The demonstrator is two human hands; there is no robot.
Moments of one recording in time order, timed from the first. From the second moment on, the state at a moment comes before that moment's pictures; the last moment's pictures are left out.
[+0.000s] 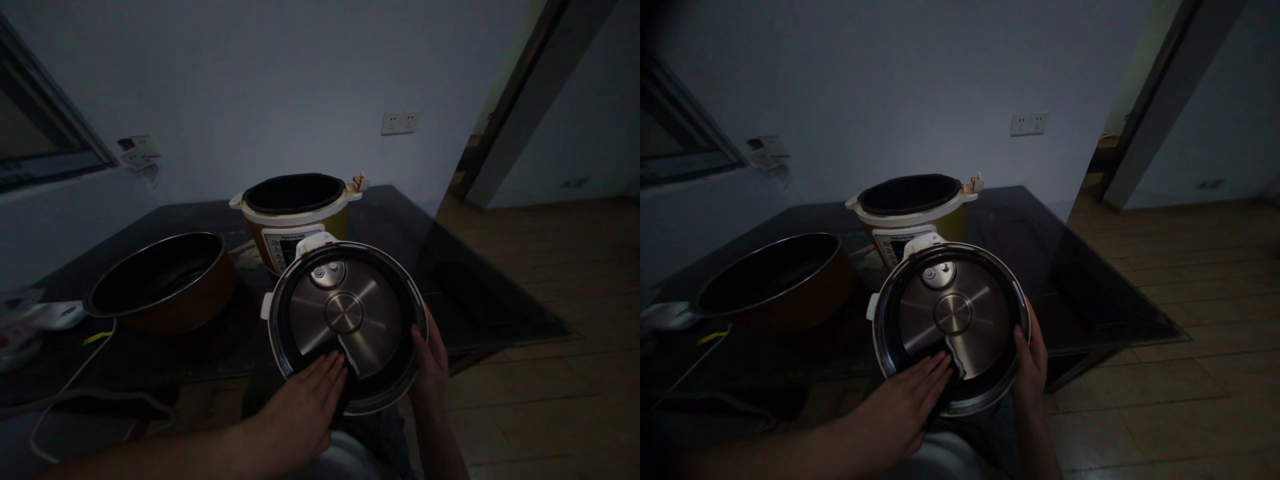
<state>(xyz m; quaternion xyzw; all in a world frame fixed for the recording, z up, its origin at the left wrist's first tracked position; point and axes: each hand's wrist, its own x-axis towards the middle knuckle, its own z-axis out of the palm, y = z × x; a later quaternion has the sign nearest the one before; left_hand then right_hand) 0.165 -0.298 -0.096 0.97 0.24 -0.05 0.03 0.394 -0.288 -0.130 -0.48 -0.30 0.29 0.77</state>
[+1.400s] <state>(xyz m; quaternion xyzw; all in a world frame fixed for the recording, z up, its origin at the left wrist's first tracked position) 0.200 -0.263 -0.090 0.85 0.50 0.18 -0.04 0.414 -0.267 -0.118 -0.53 -0.27 0.31 0.74</state>
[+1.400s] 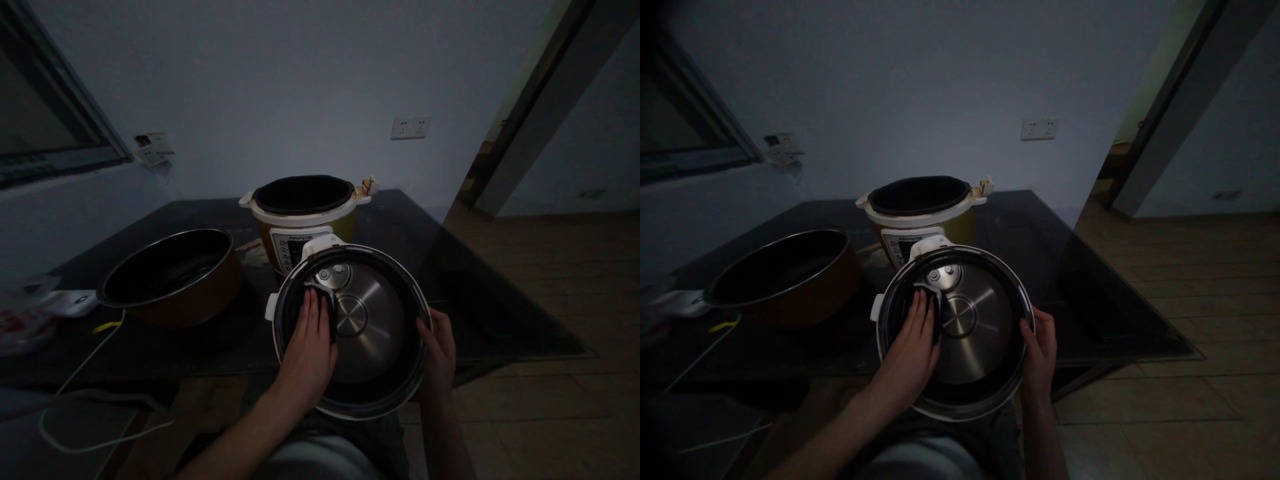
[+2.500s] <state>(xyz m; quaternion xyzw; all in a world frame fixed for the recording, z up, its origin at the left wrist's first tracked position) 0.211 -0.233 -0.070 0.87 0.47 0.17 -0.05 0.415 -0.268 -0.129 -0.50 -0.26 0.32 0.76</state>
